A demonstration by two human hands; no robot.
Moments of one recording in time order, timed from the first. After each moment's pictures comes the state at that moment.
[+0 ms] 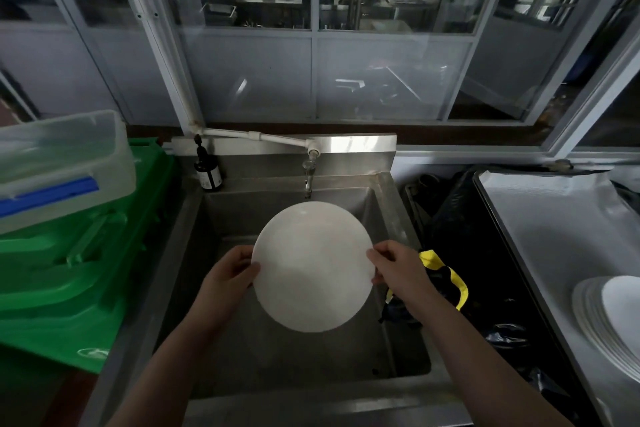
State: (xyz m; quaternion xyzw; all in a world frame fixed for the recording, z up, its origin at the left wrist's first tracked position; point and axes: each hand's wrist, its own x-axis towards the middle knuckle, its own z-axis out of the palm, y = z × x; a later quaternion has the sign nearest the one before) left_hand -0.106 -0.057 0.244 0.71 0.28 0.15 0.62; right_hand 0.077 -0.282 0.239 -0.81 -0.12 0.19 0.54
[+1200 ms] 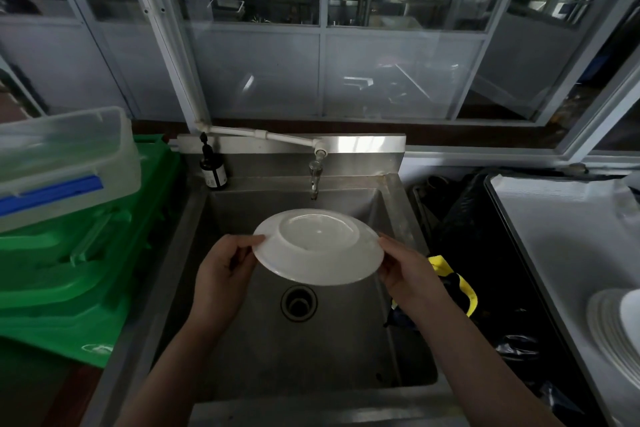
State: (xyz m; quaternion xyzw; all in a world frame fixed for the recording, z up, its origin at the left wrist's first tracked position) left_hand -0.100 -0.056 0.259 0.81 0.21 0.33 0.44; right_hand 0.082 -0.264 0.249 -0.50 0.03 0.33 0.80
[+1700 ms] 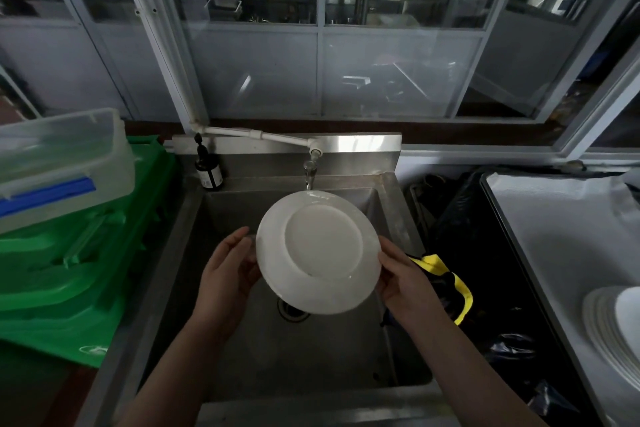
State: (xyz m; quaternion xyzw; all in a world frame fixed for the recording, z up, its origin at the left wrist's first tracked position) left_hand -0.077 -0.072 0.264 0.49 0.32 0.25 0.77; right_hand 0.084 -0.280 0.221 -0.47 0.04 0.33 0.82
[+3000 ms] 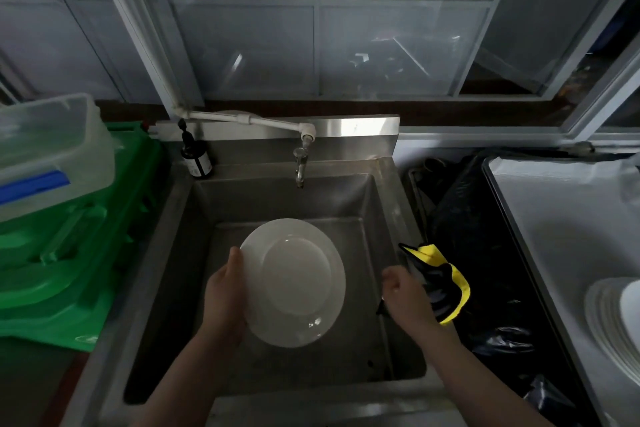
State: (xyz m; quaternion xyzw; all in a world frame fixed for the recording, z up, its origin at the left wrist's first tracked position) left_hand -0.058 -0.104 0.243 0.56 0.50 0.21 0.63; right_hand 0.108 -0.316 0.147 -0.89 -0.12 0.21 0.38
